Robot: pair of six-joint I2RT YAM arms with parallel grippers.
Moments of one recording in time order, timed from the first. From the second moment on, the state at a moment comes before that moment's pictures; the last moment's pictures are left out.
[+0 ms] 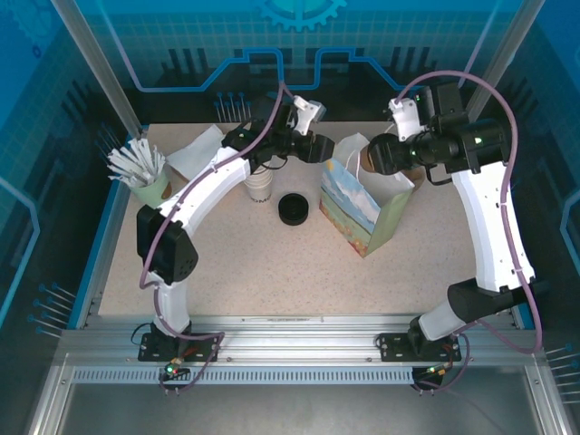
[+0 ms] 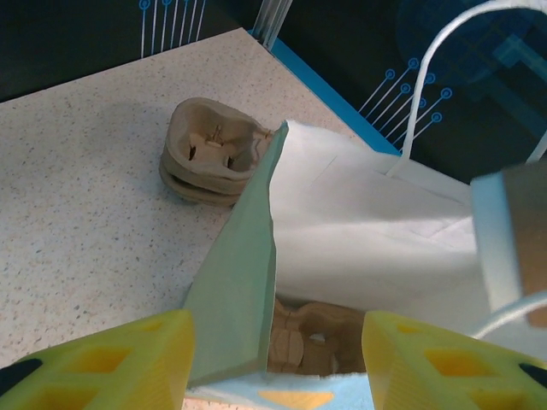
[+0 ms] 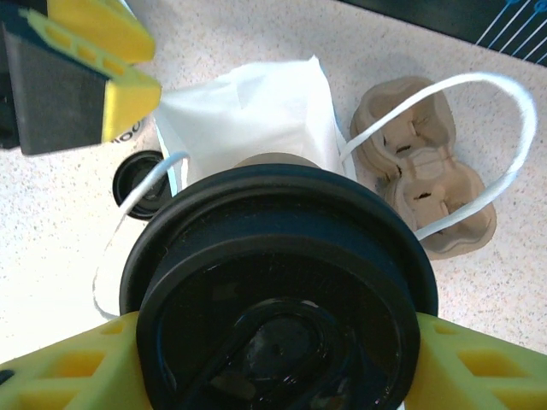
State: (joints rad) left arm -0.52 1.97 1.97 -0.56 0.44 -0.19; right arm 0.27 1.54 2.09 -1.45 -0.06 -0.06
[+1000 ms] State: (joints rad) left arm -0.52 2.15 2.23 -0.71 0.48 -0.13; right arm 0.28 1.60 2.01 -1.49 -0.04 -0.11
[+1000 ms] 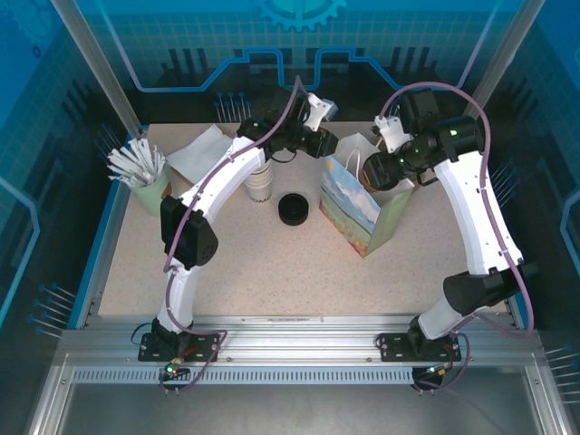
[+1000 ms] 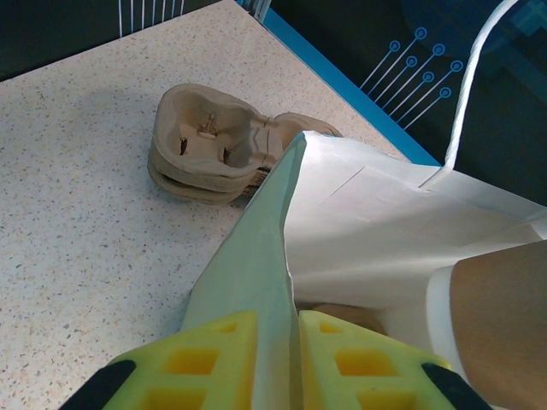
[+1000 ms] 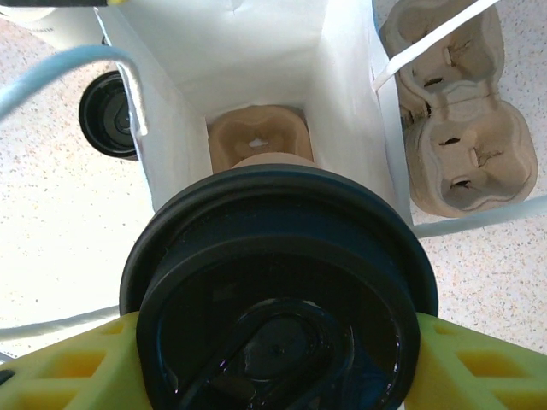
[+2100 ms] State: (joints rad) left arm -0.52 2.17 2.25 -0.72 0.49 -0.10; right arm 0.29 1.76 2.11 -1.60 0.00 -0.18
